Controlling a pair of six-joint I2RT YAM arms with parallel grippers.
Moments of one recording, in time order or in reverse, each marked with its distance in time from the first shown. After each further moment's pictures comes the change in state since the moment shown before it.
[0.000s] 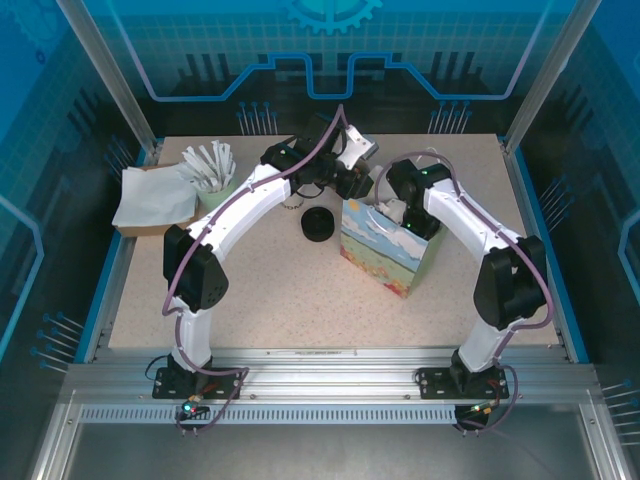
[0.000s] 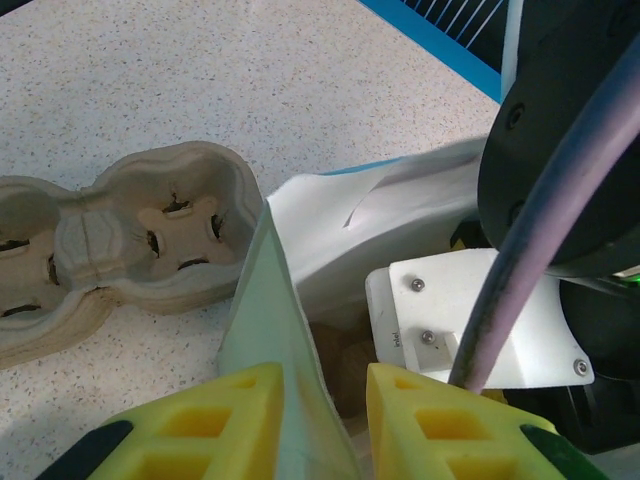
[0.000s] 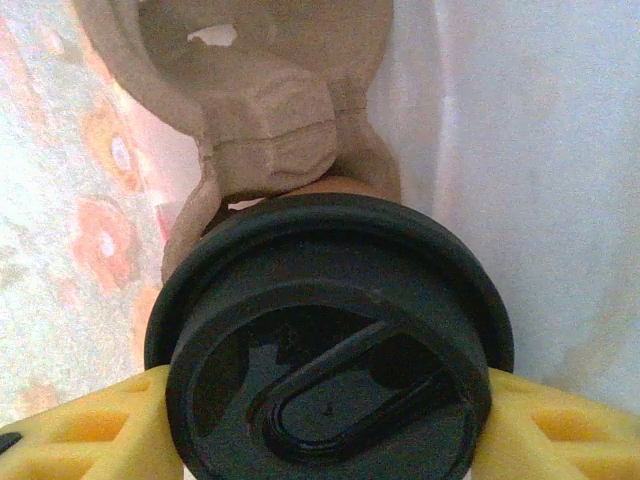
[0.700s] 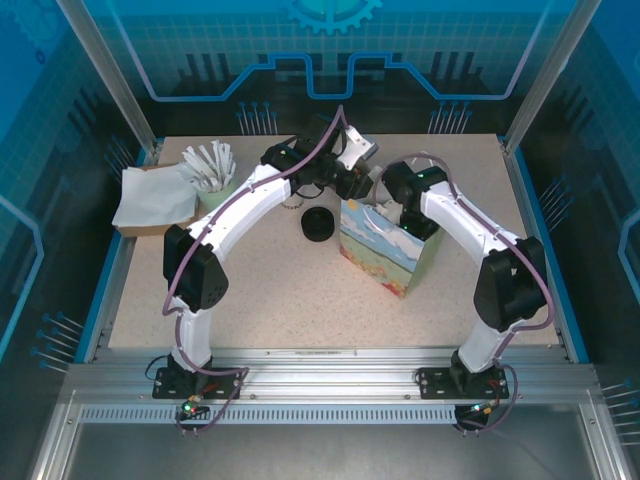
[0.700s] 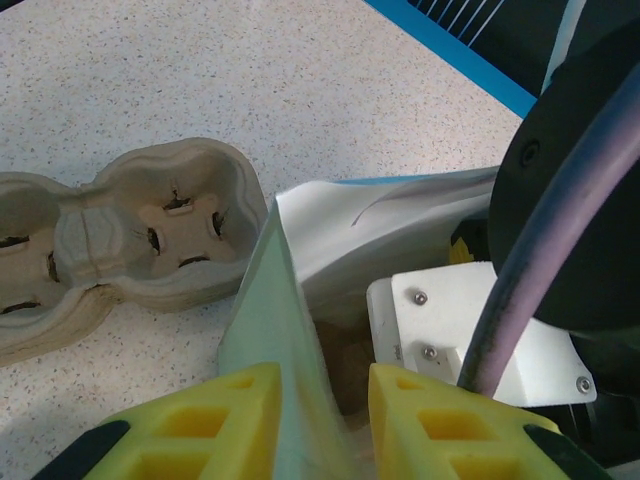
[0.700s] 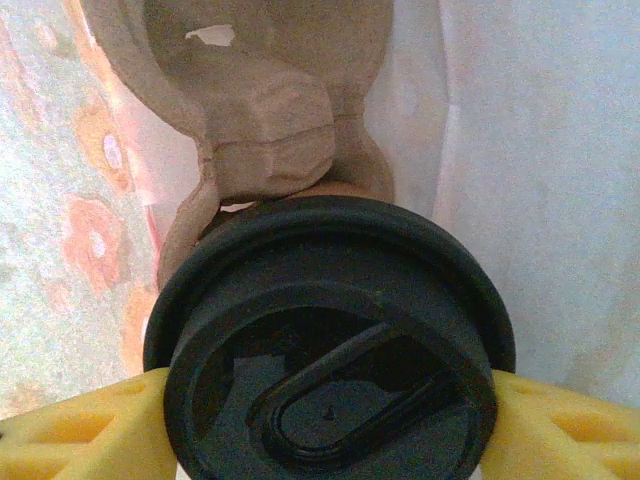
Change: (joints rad) left arm 0.000 0.000 -0.007 0.004 0.000 -0.002; right arm 0.034 -0.013 -0.008 0.014 0.032 0.029
